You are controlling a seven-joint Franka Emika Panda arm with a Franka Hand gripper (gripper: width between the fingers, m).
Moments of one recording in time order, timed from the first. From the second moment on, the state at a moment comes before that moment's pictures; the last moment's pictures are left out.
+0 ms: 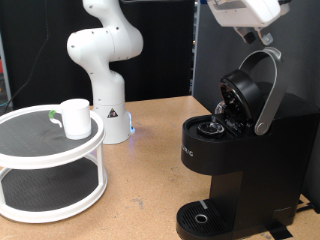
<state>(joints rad) 0.26 -0.26 -0.01 -2.17 0.63 2.22 -0.76</state>
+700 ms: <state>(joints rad) 0.26 -0.26 0.06 -2.16 0.63 2.26 -0.72</state>
